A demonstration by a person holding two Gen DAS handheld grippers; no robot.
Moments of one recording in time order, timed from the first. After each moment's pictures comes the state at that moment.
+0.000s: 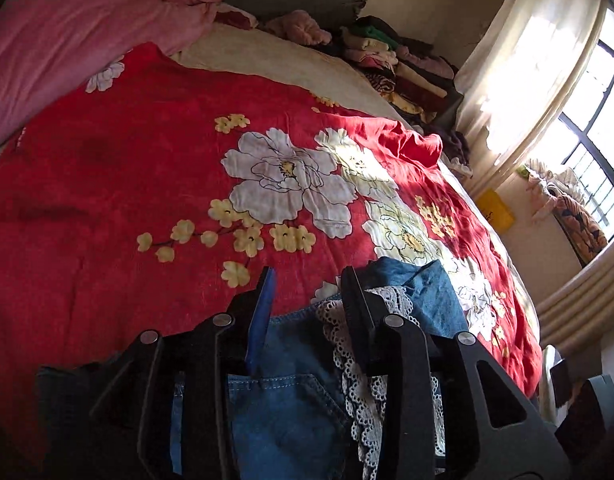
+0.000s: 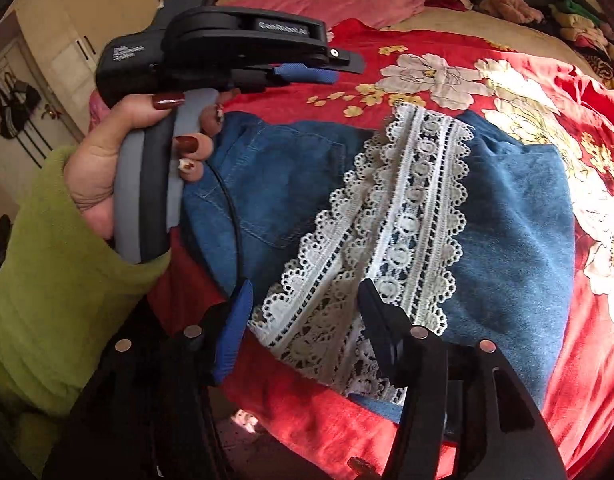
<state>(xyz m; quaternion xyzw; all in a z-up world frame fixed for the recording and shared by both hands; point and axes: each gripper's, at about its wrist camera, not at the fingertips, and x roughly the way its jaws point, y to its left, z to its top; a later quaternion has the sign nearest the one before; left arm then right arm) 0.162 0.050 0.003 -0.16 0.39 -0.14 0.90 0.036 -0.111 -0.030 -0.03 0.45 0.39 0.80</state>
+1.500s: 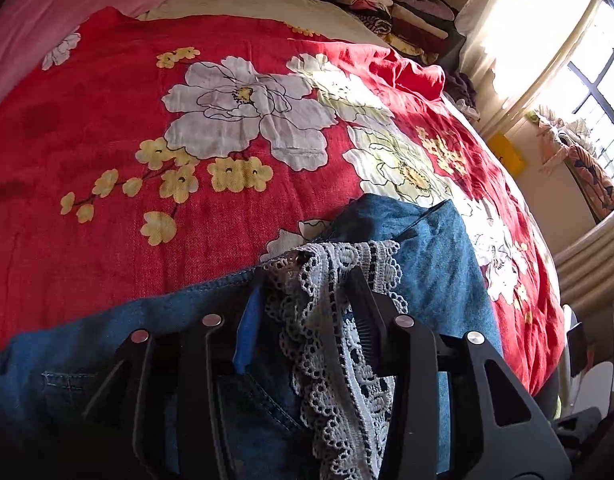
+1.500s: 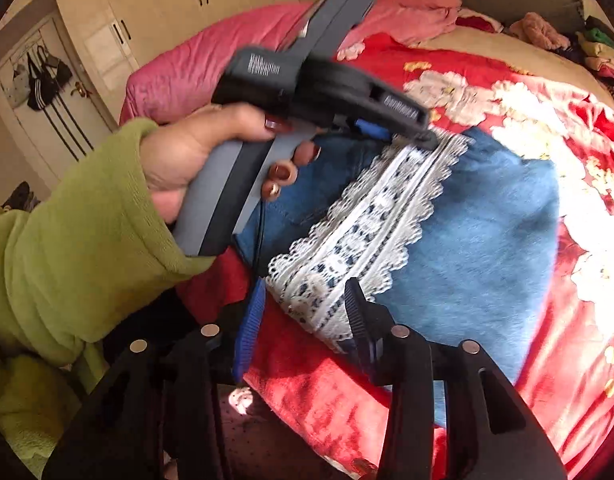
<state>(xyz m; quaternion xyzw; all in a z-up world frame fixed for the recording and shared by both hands) 0.184 -0.010 -0.036 -0.10 0.47 -0.15 0.86 0.027 -0.162 -0.010 -0.05 0.40 0.41 0.82</state>
